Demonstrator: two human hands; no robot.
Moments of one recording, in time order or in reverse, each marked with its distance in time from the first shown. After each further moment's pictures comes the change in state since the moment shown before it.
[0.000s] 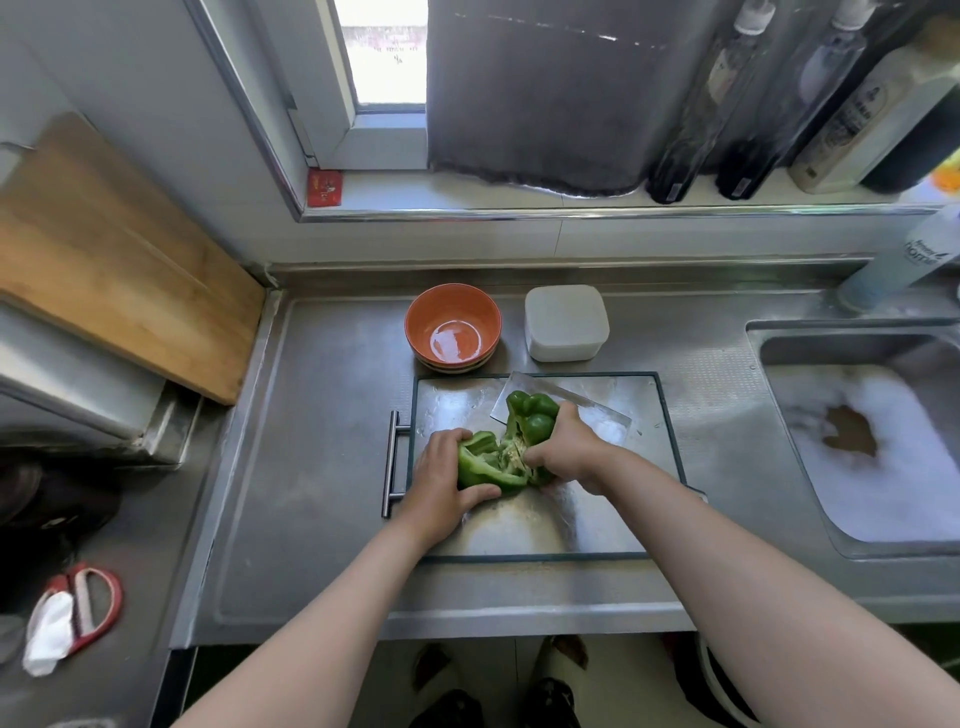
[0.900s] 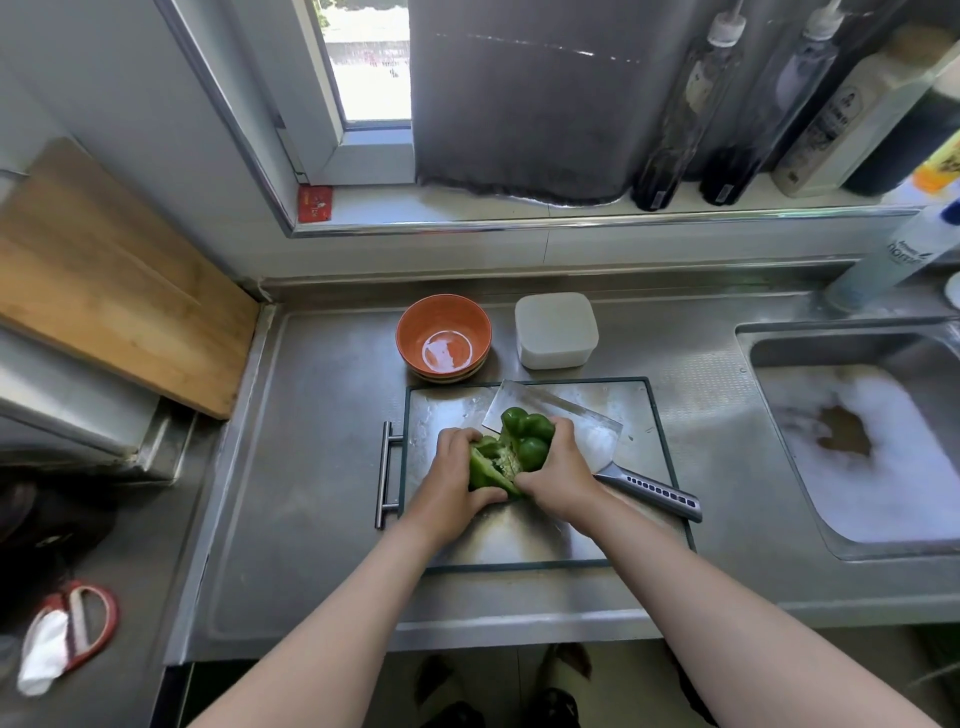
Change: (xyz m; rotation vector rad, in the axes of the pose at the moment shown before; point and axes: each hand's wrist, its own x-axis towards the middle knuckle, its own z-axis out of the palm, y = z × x) left_hand 0.007 0.030 0.003 -0.059 -0.046 0.026; right_hand -0.020 0.024 0.018 0.149 0.153 -0.271
